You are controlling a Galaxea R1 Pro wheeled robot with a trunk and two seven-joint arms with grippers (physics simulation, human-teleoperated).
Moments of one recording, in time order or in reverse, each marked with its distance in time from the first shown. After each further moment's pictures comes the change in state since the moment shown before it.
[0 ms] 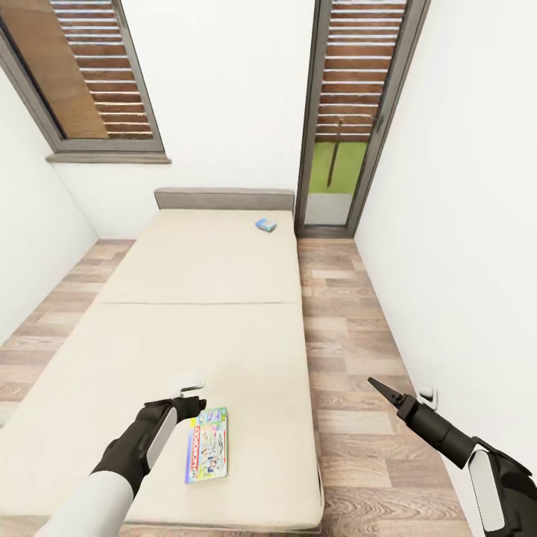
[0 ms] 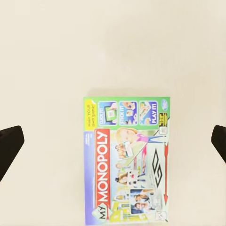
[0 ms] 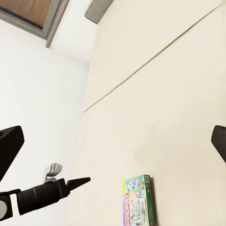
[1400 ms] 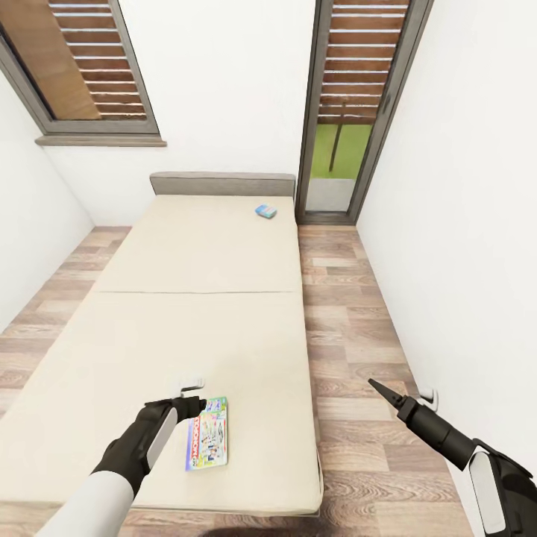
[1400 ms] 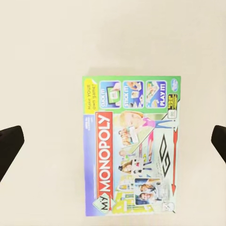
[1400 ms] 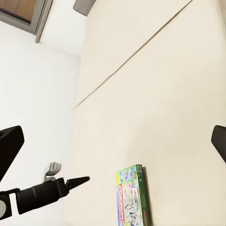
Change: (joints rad) left arm 0.000 -0.001 -0.001 0.000 0.000 -0.002 0.000; right arm 0.006 0.000 -0.001 0.000 0.000 -0.004 0.000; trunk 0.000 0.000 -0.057
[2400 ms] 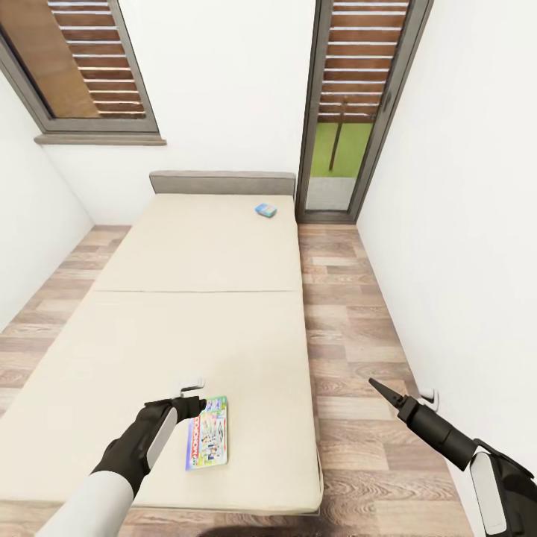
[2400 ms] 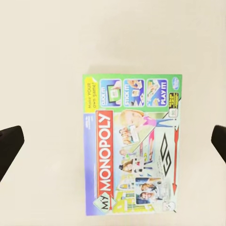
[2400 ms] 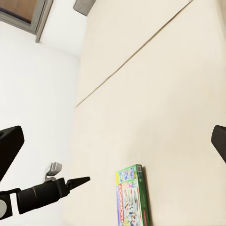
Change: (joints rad) left arm 0.000 0.000 0.000 0.000 0.000 0.000 0.000; right arm 0.004 0.000 0.000 -0.008 -0.003 0.000 0.002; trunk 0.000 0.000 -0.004
